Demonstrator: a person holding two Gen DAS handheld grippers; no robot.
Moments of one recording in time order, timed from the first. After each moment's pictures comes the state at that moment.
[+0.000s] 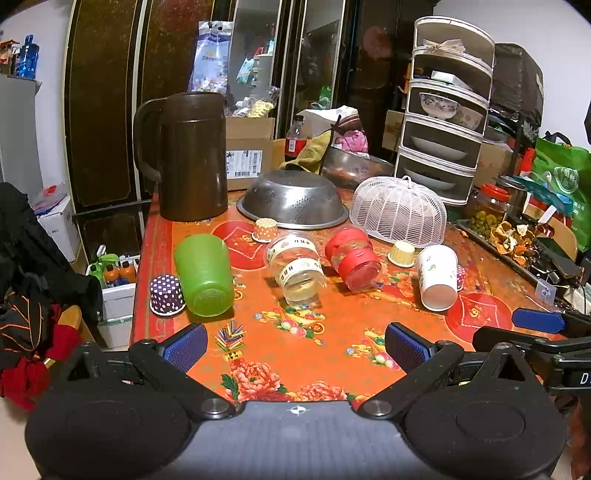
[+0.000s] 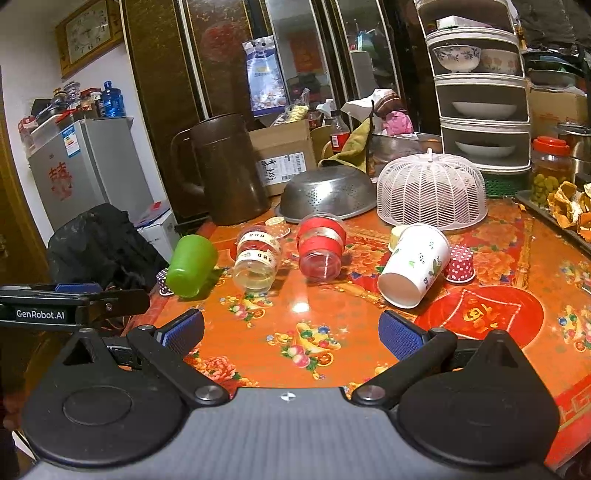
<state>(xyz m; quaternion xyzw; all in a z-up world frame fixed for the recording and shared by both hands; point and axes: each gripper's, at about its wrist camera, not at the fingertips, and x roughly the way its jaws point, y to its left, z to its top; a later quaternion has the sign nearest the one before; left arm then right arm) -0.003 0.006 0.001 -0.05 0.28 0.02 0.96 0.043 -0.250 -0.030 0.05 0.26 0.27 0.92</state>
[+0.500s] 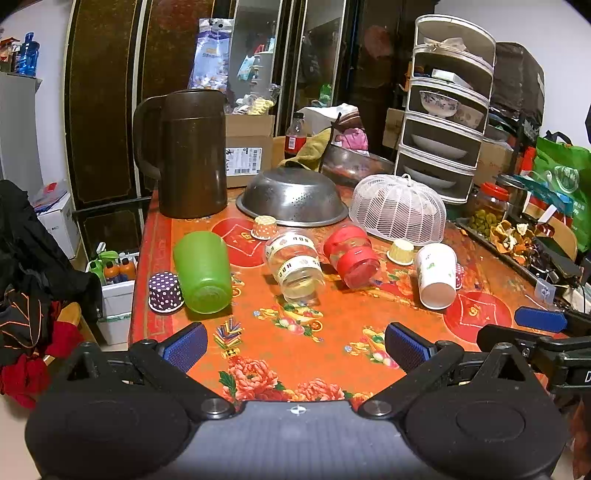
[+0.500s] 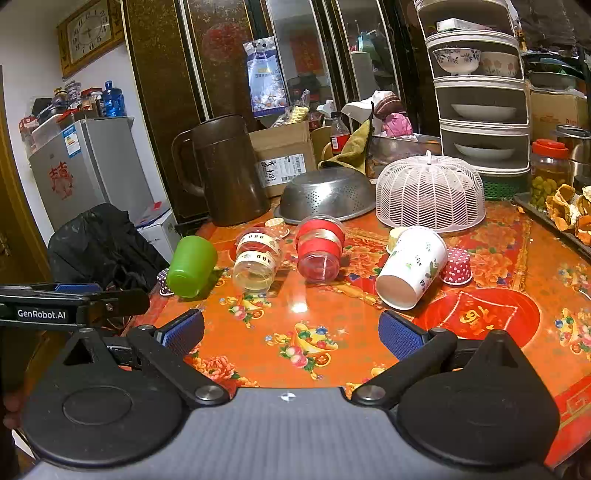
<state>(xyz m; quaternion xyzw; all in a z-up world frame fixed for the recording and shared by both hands) -0.003 0.004 0.000 -0.05 0.29 0.02 0.96 0.042 -0.254 -0.029 0.06 0.26 0.27 0.92</state>
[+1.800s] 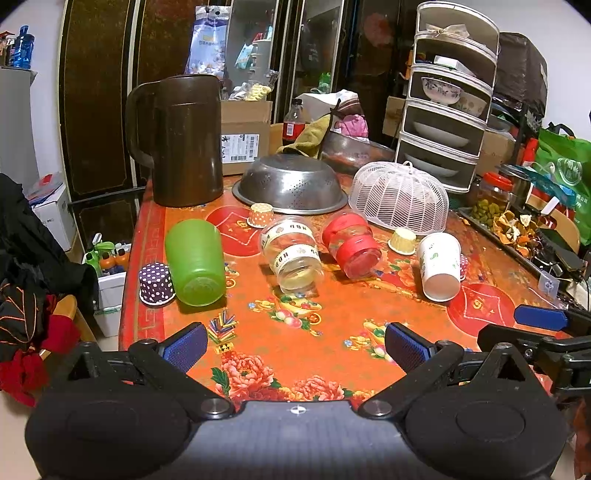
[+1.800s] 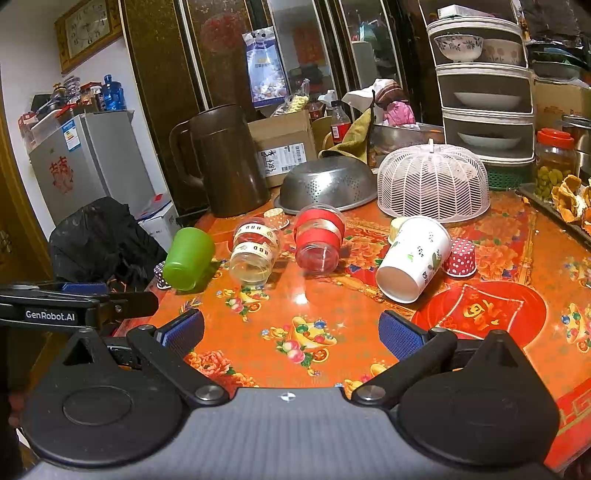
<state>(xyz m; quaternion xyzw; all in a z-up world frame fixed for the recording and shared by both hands) 0.011 0.002 -0.008 -0.05 0.31 0.02 0.95 0.050 -0.255 -0.036 0.06 0.28 0.28 0.92</state>
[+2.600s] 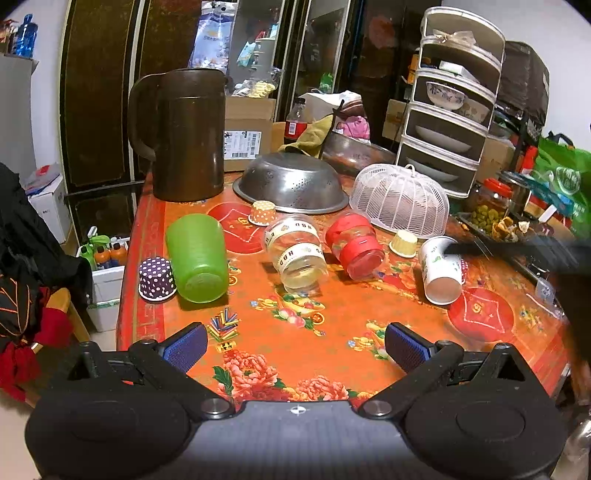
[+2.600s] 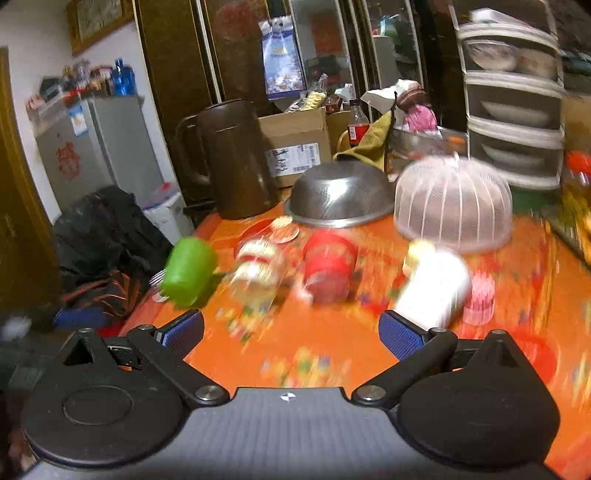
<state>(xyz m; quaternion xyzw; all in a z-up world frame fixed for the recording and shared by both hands) 0.012 0.016 -0.013 -0.07 0.31 0.01 0.95 0.132 -0.216 0.001 0.01 0.30 0.28 0.91</state>
